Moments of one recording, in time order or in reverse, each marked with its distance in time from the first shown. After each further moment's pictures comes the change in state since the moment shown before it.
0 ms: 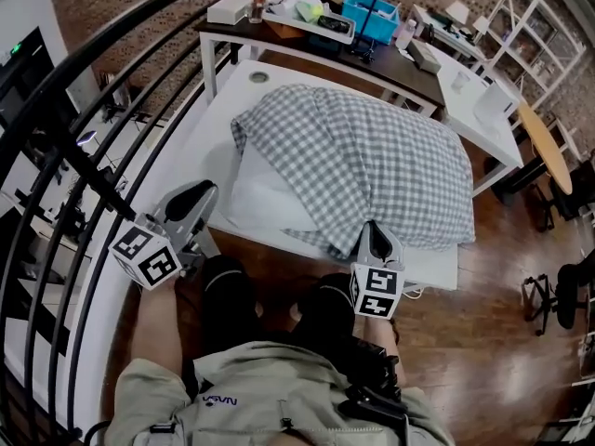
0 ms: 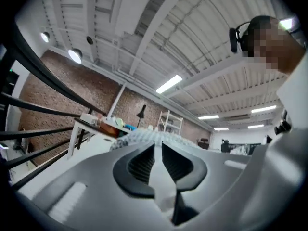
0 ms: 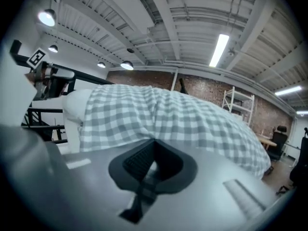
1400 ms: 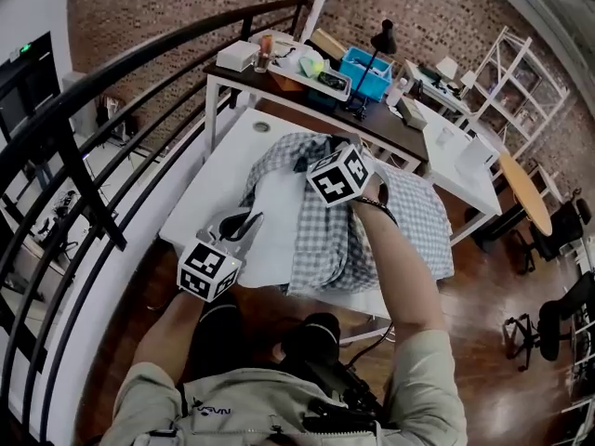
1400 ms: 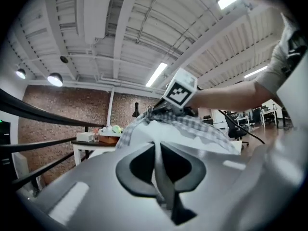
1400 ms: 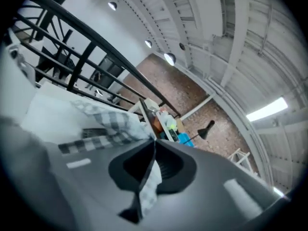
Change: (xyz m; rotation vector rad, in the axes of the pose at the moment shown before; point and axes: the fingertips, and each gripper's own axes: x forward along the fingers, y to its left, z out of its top) left arm 0.081 -0.014 -0.021 0.374 0.084 0.011; right arm 0.179 0.053 0.252 -0.698 0.037 0.077
